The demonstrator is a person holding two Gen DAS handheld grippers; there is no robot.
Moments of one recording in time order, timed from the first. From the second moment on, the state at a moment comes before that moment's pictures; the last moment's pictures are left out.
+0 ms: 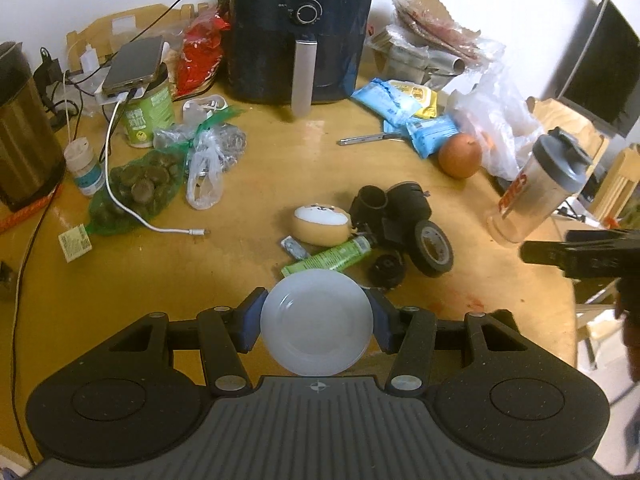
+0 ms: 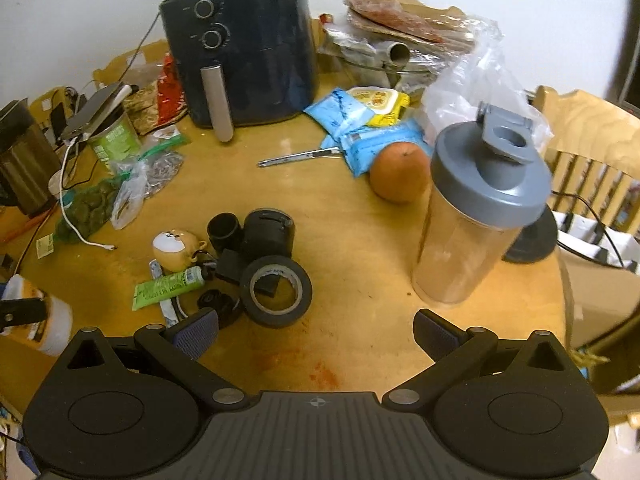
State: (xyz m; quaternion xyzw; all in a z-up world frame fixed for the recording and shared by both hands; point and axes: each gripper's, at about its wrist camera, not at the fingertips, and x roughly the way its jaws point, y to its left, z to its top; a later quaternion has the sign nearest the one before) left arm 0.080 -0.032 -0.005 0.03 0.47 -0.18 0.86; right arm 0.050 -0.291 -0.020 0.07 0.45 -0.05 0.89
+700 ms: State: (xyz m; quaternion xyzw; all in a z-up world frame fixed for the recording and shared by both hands) left arm 0.053 -0.004 -0.003 -0.03 0.49 -0.16 0.86; right arm 0.121 -0.283 -0.089 0.08 0.47 0.06 0.87
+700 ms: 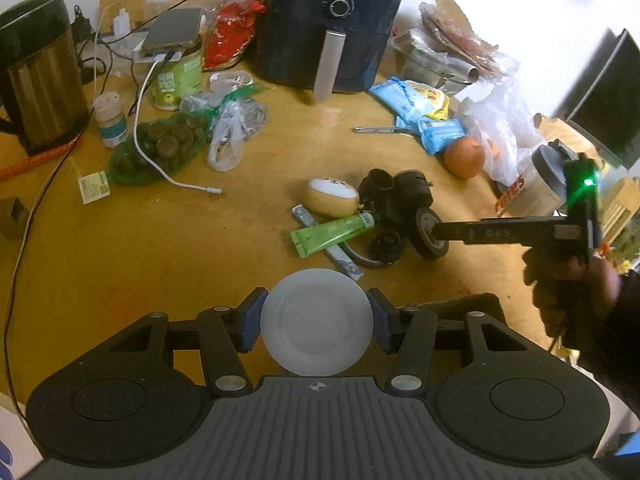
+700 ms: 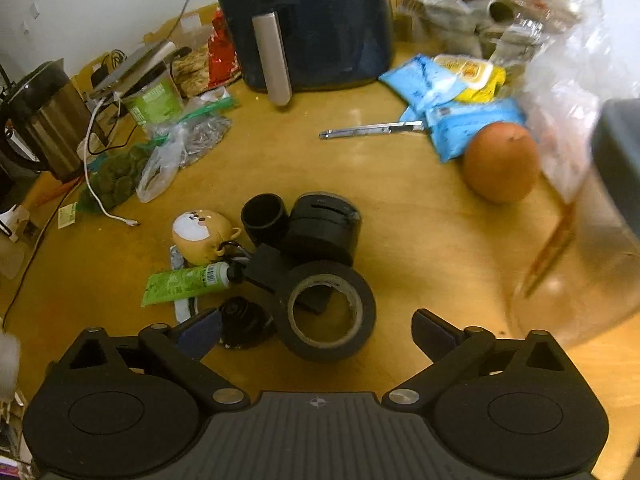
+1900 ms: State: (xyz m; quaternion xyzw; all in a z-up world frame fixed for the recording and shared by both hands) left arm 0.045 0.000 -0.001 -0.03 0.49 -0.16 0.86; right arm 0.109 -0.312 -0.097 0.18 0.49 0.04 0.85
